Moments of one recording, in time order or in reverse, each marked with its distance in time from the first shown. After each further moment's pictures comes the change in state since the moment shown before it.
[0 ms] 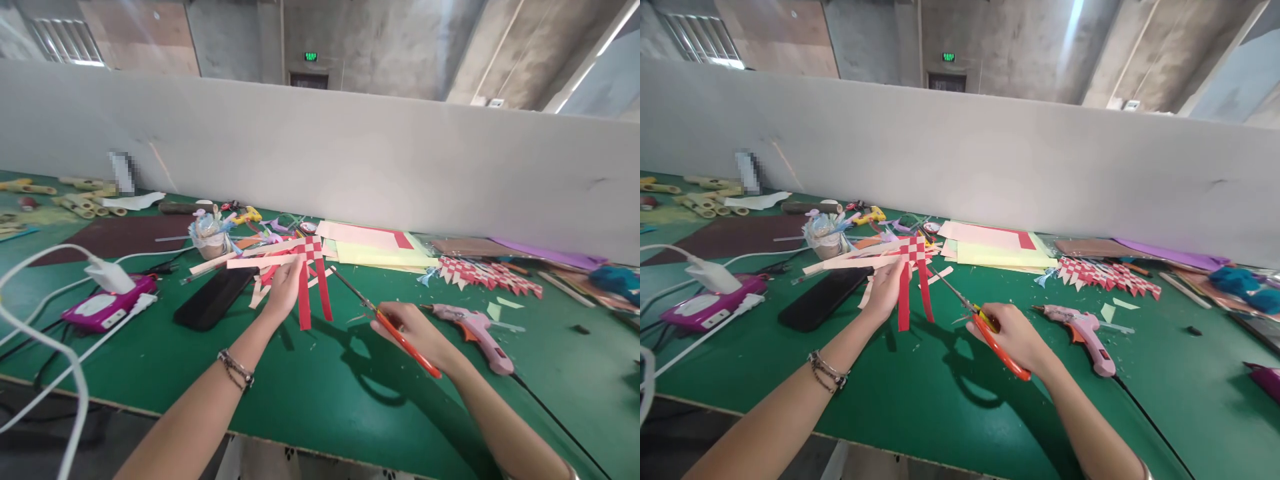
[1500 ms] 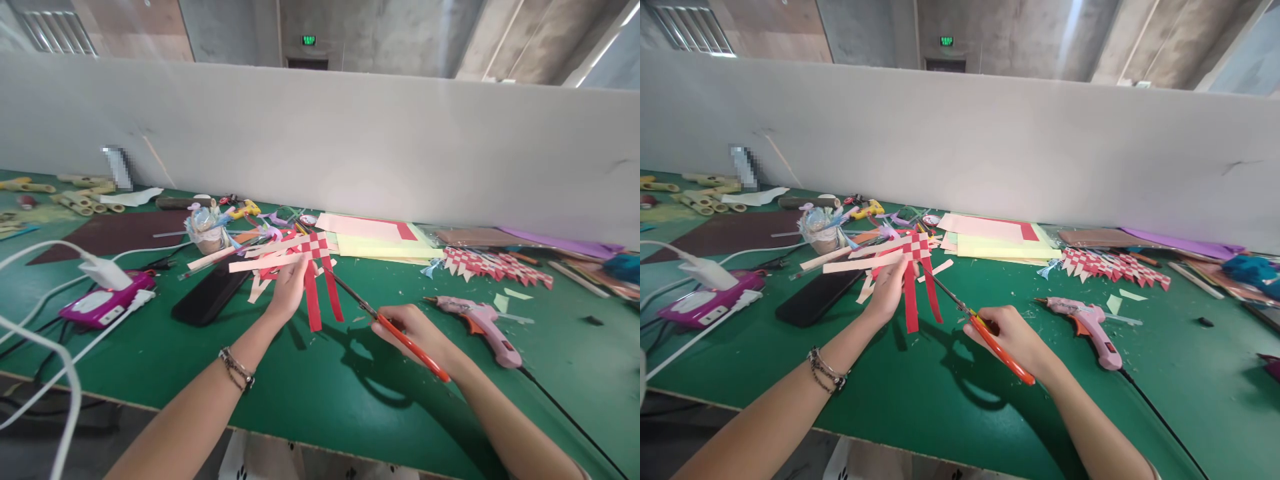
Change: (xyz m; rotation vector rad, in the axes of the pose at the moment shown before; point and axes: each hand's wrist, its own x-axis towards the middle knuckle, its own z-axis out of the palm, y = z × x) left_hand -0.009 -0.002 0.009 -0.083 -0.119 -0.018; right_hand -0.007 -0.001 0.007 0.180 -0.106 -0.014
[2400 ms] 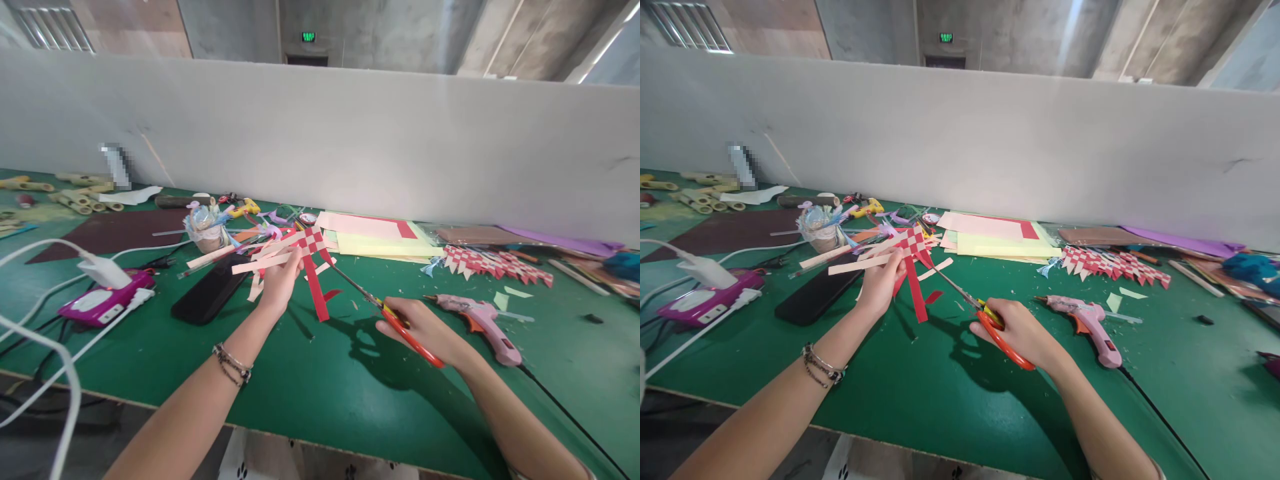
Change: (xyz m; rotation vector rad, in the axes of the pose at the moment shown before) left_hand 0.012 -0.005 -0.006 -0.073 0.182 0.041; right_hand -0.002 0.009 -0.010 -0.180 0.037 0.020
